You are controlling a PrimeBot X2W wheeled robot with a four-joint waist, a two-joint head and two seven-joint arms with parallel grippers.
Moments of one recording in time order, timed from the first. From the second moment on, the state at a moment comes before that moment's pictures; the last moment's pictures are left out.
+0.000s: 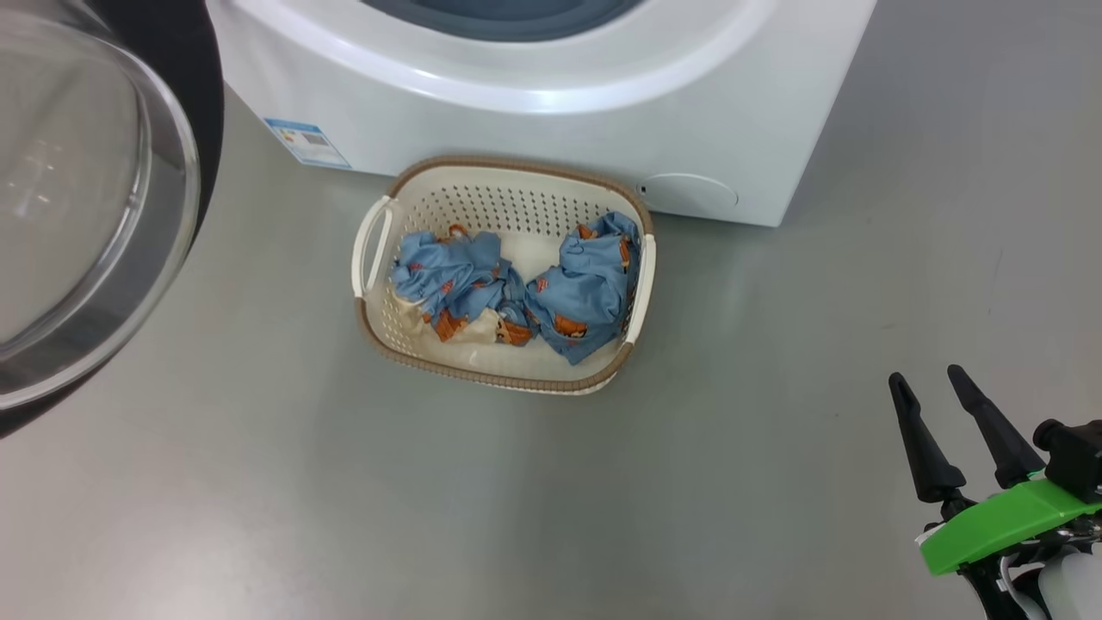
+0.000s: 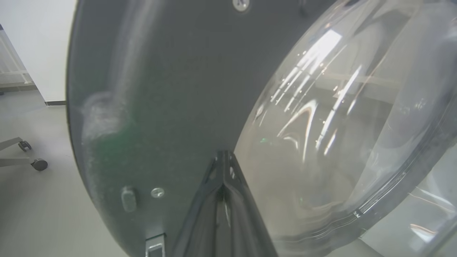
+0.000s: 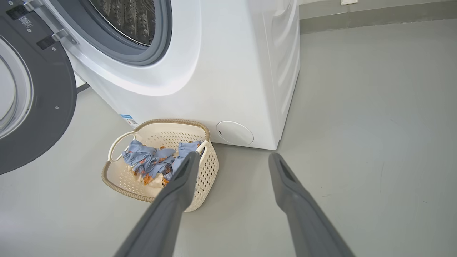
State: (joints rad) left arm -0.59 0.34 0.56 0.76 -0.25 0.01 -0.26; right arm -0.17 -0.34 0.10 0.29 0.50 0.13 -0.25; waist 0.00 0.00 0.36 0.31
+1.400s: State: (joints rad) left arm -0.06 0.17 0.15 0.29 -0.35 -0.13 -0.26; right arm -0.05 -0.29 0.10 0.30 0.51 0.13 -0.25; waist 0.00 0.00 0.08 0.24
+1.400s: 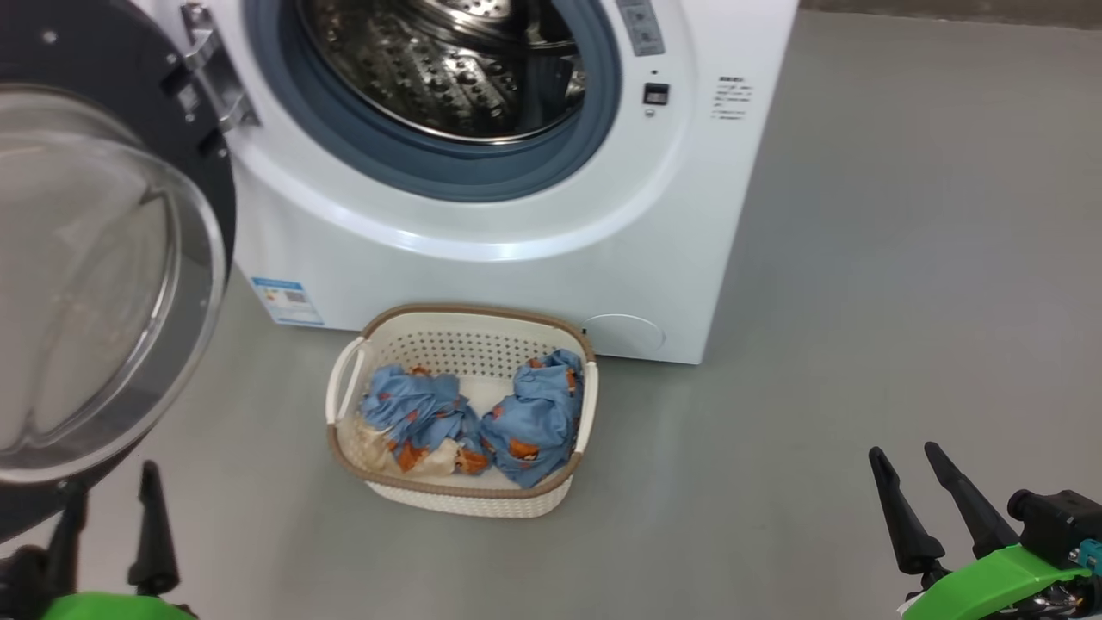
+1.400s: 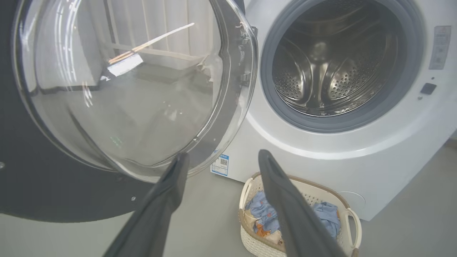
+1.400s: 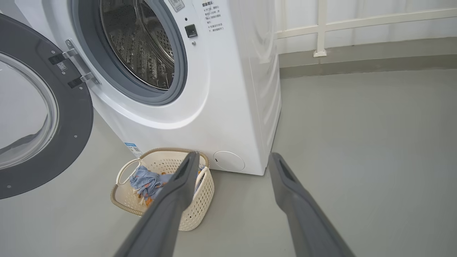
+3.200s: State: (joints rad) left arm -0.03 0.26 -0.10 0.26 -0.53 -0.13 -0.26; right arm -0.03 -0.26 0.06 0.28 0.50 0.13 -0.25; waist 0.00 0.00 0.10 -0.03
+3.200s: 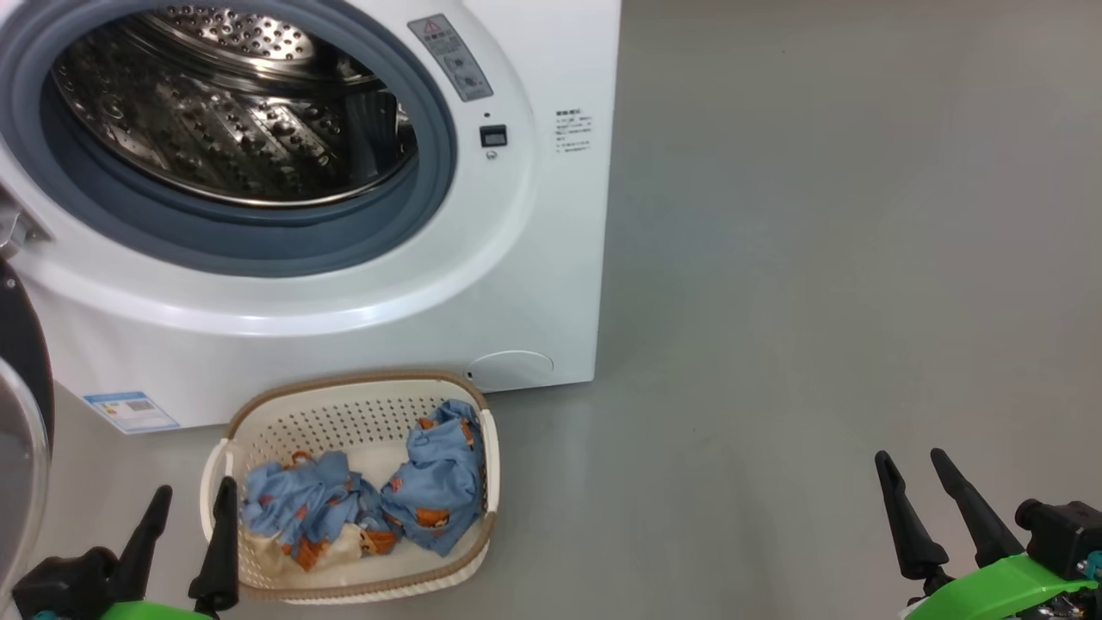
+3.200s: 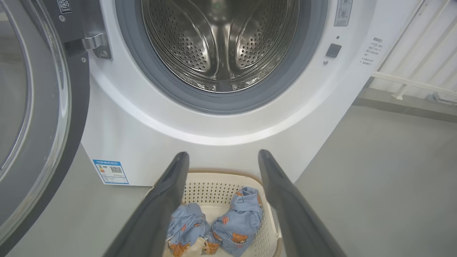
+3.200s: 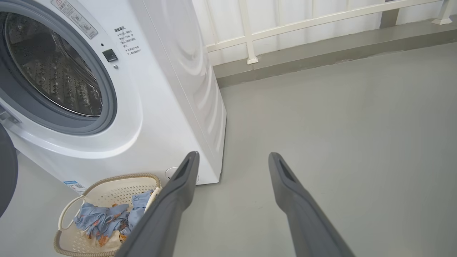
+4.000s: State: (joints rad) left arm -0.09 0.24 -0.13 0.34 -0.49 -0.13 -0.26; right arm -0.07 -0.24 0.07 0.27 0.50 0.13 -0.25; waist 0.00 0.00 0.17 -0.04
